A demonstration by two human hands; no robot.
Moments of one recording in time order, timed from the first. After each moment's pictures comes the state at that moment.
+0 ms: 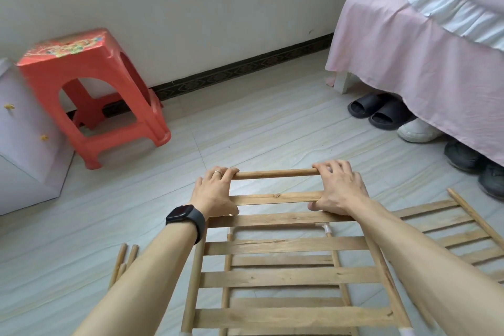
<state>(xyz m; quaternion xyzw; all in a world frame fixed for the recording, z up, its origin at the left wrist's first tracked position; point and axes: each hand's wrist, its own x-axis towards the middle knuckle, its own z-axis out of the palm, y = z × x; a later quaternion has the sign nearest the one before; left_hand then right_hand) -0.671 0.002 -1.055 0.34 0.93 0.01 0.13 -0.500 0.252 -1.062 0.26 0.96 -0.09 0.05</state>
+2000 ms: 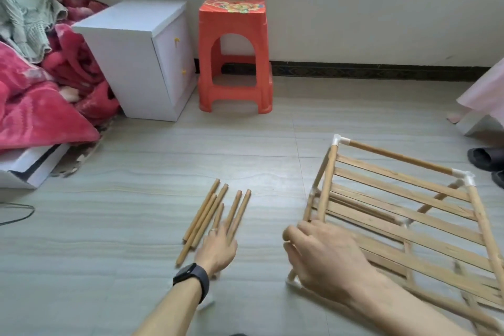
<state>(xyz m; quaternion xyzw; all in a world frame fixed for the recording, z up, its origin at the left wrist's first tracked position) -0.558 -0.281 -1.168 0.02 0.94 0.27 0.22 -0.464 -0.055 -1.007 -0.20 0.98 -0.04 -0.07</state>
